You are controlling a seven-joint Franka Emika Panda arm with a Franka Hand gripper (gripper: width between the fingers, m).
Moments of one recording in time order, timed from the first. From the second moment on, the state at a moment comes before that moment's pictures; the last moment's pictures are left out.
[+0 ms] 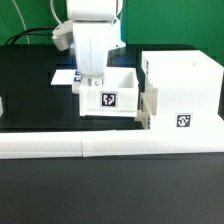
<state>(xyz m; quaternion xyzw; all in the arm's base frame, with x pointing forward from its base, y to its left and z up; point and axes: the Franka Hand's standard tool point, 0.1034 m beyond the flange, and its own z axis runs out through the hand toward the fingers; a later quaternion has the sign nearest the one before) 0.548 -0.025 0.062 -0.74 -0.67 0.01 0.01</state>
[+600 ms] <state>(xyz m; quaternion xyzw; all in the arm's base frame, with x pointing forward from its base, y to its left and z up) 0.546 -0.019 0.060 -0.74 -0.67 0.01 0.01</state>
